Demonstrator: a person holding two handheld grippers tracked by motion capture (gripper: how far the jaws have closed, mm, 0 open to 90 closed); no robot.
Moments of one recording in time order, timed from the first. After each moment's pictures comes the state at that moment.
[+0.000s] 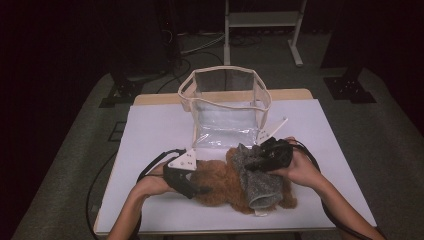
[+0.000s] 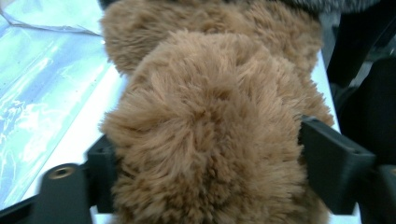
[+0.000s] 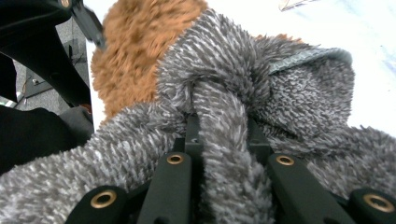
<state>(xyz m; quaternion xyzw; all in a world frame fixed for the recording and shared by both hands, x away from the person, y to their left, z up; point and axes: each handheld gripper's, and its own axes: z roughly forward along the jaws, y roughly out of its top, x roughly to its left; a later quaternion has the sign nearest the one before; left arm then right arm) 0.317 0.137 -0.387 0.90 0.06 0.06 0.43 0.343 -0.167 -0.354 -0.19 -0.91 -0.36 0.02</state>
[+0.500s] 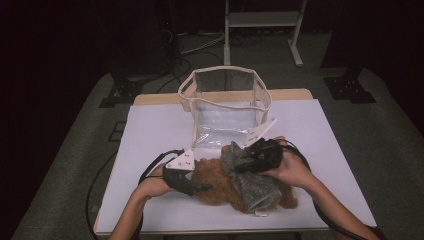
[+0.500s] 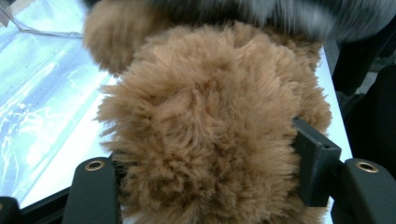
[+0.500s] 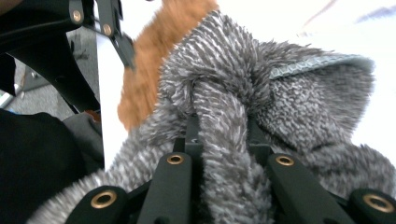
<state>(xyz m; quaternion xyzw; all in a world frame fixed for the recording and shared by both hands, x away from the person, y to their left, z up) 0.316 0.136 -0.393 0.89 0.06 0.07 0.44 0.337 -0.132 -0.343 -0.15 -0.92 -0.36 0.01</state>
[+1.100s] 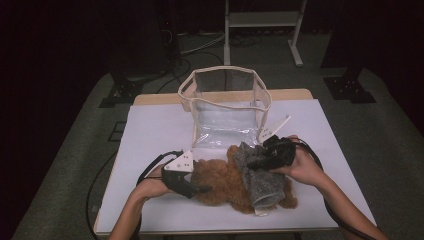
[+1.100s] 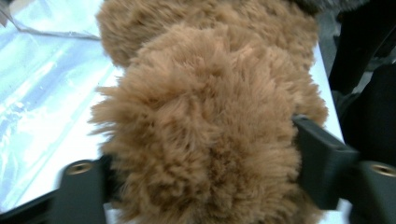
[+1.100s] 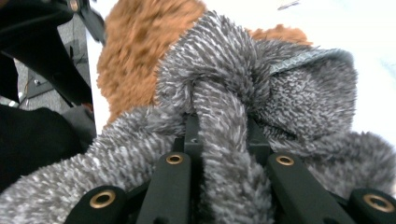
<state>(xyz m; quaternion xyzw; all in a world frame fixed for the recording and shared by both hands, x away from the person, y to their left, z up) 0.315 0.141 -0.393 0.89 0.07 0.06 0.45 0.344 -0.172 -0.351 -0.19 -0.91 -0.36 0.03</state>
